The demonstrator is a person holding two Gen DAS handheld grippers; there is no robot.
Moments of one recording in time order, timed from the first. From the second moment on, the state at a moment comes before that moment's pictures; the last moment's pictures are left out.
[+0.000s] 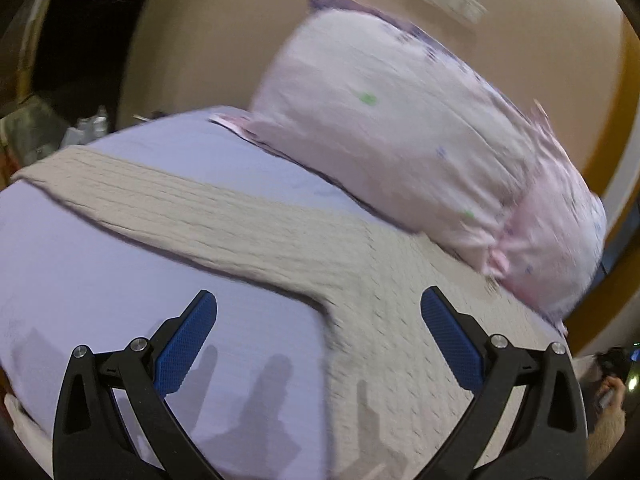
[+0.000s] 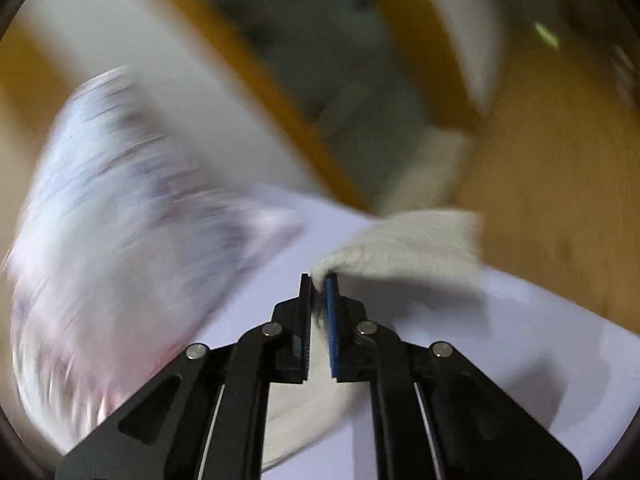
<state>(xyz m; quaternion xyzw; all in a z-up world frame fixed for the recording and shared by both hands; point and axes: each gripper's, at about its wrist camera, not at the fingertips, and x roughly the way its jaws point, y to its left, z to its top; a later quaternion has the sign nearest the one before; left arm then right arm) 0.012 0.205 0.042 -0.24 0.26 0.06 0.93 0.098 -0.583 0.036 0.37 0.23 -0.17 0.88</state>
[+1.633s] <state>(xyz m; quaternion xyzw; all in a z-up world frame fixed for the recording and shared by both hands) 0.139 -0.027 0.102 -0.13 0.35 -0.28 0.88 0.074 -0.377 0.037 0.24 0.32 0.14 0.91</state>
